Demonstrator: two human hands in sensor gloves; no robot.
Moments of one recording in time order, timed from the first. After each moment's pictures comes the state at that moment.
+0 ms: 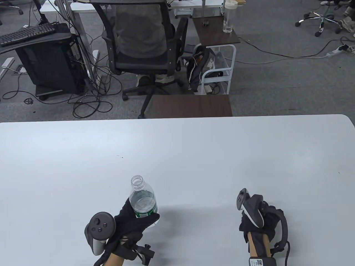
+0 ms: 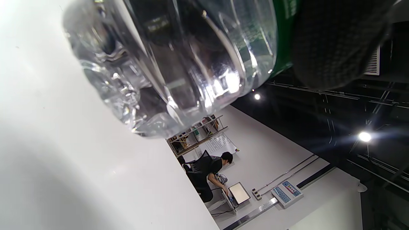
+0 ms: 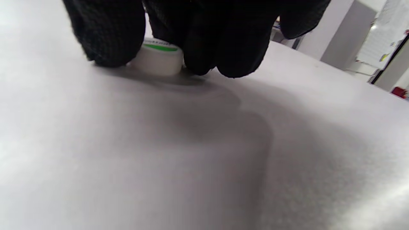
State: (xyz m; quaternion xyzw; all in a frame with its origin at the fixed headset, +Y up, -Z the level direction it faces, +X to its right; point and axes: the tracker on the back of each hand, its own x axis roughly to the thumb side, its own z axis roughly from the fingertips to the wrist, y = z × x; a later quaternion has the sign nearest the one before) left_hand -0.211 -0.718 -0.265 0.07 -0.13 0.53 0.83; right_hand 0.203 -0.748 -0.305 0.25 -0.12 -0.96 0.09
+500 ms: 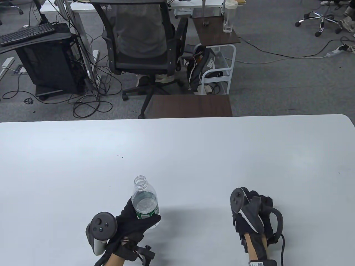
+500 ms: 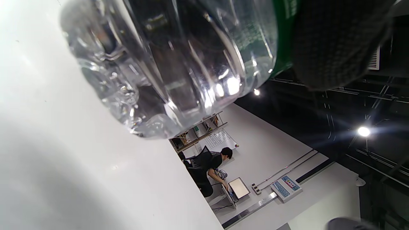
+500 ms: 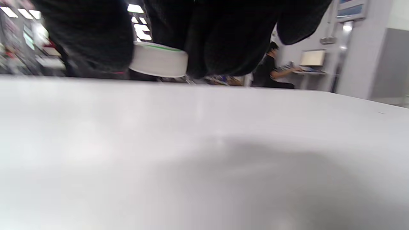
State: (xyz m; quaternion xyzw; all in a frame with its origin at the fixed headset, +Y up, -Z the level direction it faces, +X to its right) left_hand -0.207 -0.719 -0.264 0.06 -0.14 0.53 0.84; right_hand 0.161 -0.690 -0.286 0.13 0.05 -0.99 -0.02
